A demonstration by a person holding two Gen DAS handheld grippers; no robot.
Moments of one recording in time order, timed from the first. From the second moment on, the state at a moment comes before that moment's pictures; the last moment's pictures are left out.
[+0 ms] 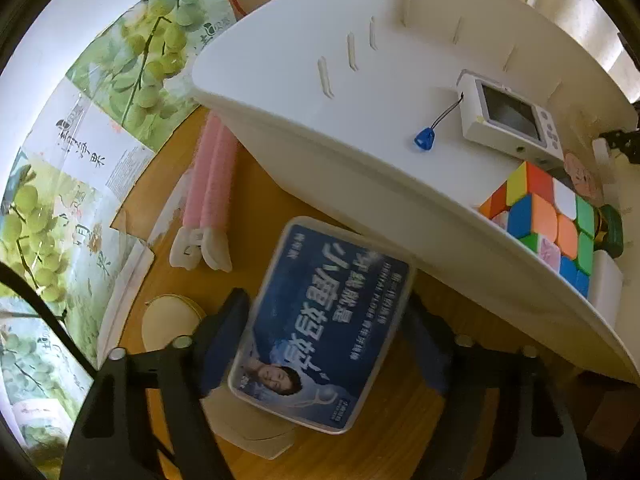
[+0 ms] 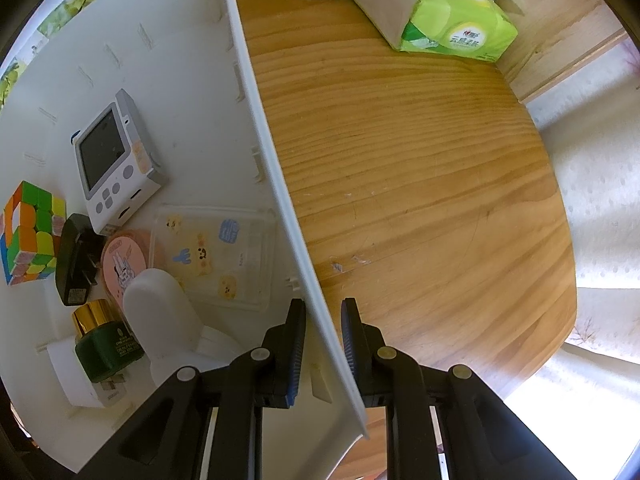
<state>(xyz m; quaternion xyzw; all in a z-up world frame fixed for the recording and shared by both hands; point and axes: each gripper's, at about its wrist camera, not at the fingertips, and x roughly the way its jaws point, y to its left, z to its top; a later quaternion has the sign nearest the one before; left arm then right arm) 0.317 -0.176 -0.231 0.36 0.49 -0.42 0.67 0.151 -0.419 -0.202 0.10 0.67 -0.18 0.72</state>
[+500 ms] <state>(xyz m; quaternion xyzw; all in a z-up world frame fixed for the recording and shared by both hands) 0.288 -0.132 -0.229 0.30 0.53 -0.36 0.71 0.158 -0.414 -0.205 0.08 0.68 -0.15 0.71</state>
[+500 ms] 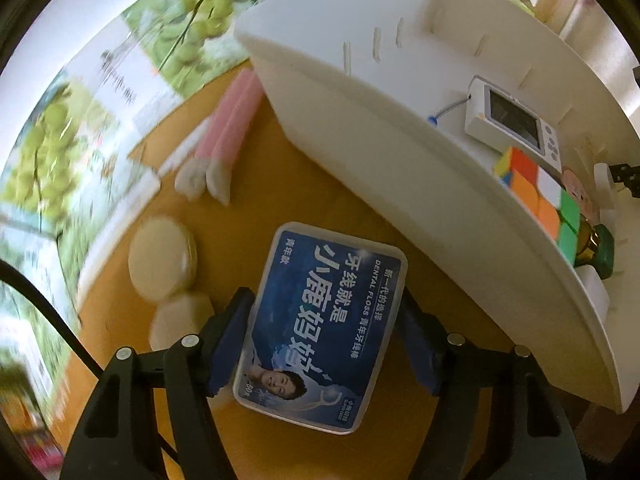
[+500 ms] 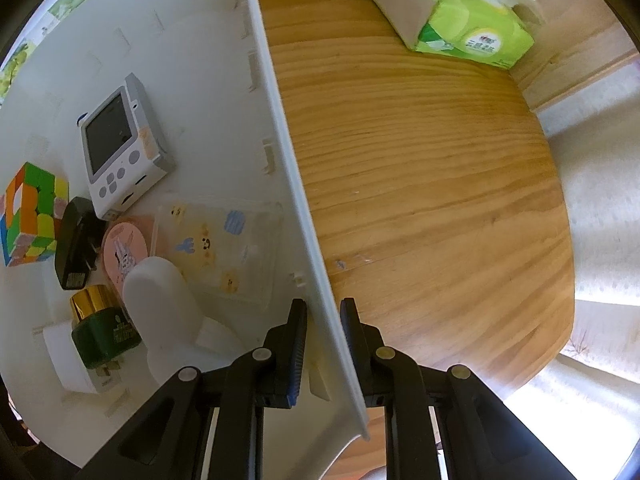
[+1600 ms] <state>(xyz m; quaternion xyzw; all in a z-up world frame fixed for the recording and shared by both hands) 0.166 -0.050 -0.148 -0.07 0.56 -0.10 0.82 0.153 -0.388 -0.214 -0.02 0.68 -0.01 0.73</state>
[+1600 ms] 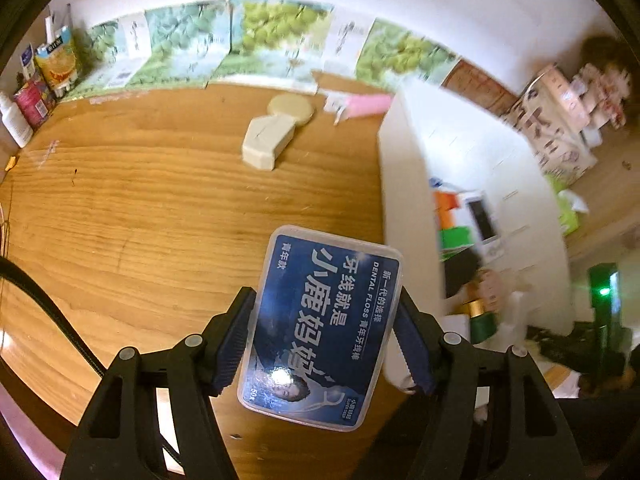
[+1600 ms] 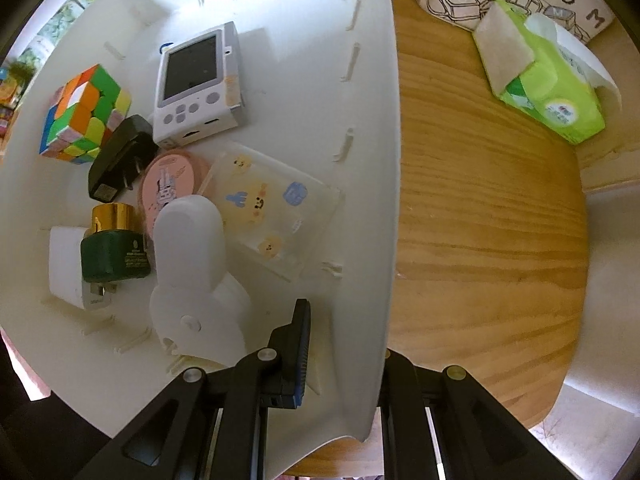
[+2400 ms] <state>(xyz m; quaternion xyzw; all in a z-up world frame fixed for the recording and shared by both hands) 0.142 -0.227 -0.127 -0.05 0.53 -0.23 0.81 0.132 -0.376 -0.202 -0.10 0.65 0.08 0.75</state>
